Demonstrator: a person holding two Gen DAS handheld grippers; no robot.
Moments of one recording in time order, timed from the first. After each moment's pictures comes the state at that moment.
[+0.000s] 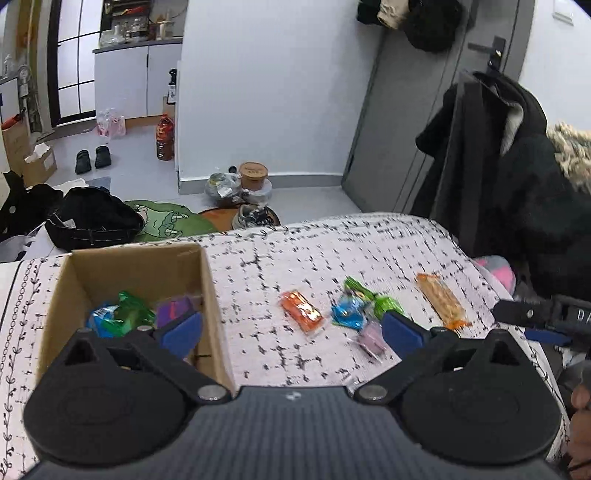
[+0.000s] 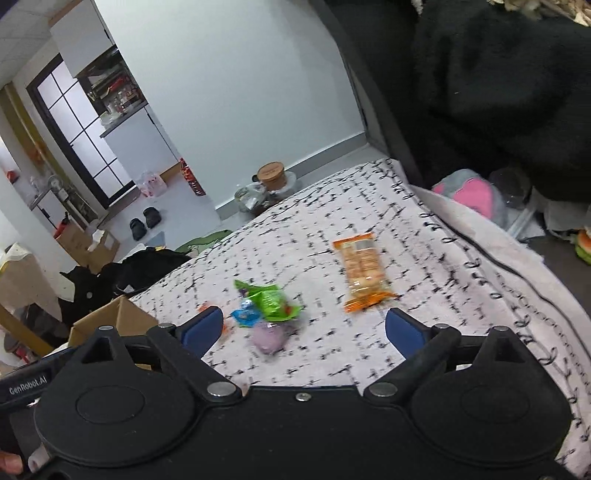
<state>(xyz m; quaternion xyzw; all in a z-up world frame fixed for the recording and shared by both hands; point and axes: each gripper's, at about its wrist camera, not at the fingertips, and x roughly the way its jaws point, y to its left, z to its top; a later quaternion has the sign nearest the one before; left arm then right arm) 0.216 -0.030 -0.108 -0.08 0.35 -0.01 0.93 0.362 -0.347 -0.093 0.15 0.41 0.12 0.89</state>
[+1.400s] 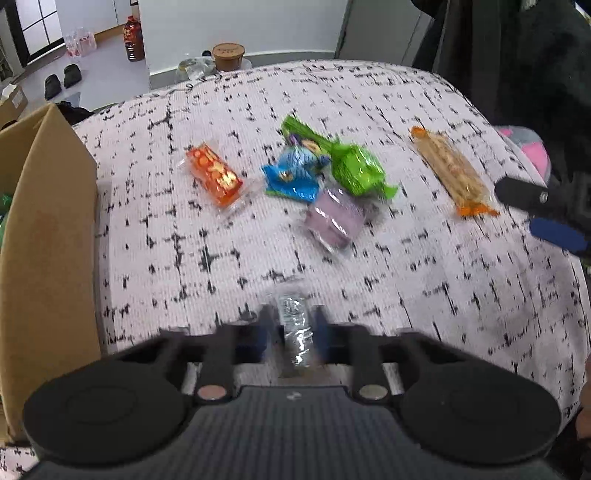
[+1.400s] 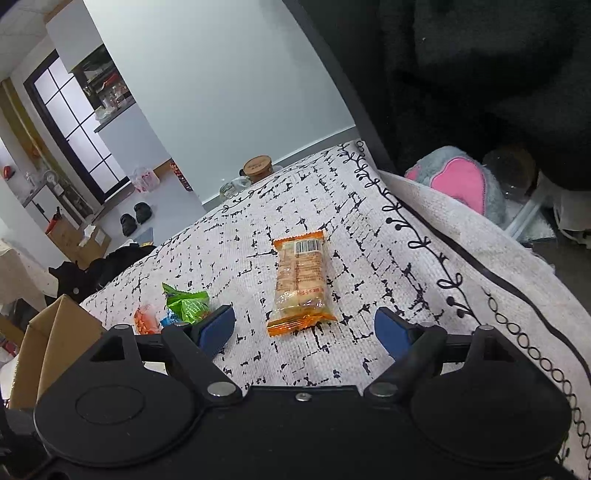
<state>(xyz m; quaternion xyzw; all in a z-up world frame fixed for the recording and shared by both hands) 0.271 -0.114 -0.210 -0.06 0.52 -0.01 0.85 0.408 -0.384 -0.162 0.15 0.41 0.13 0.89</state>
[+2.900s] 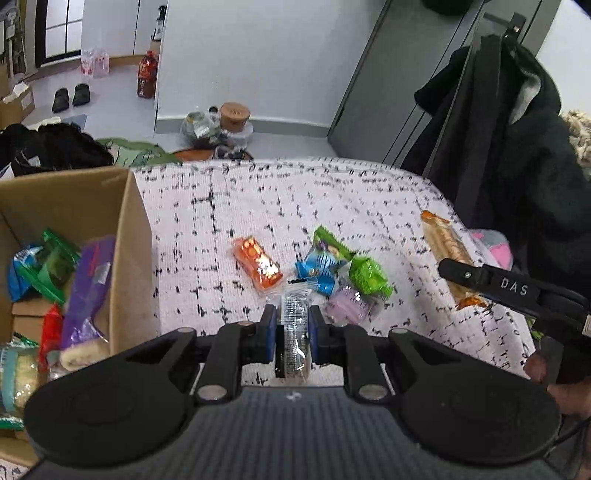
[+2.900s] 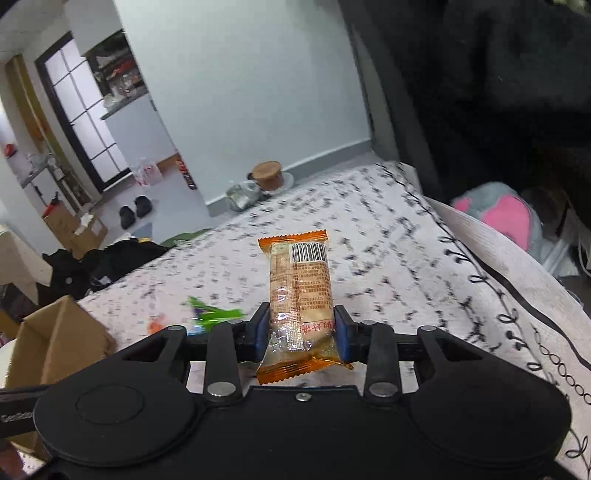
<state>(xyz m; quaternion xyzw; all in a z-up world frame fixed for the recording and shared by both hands) 0.255 -0.055 -0.155 -0.14 0.42 -0.03 0.90 0.416 -0.331 -0.139 0.11 0.39 0.14 0.90</state>
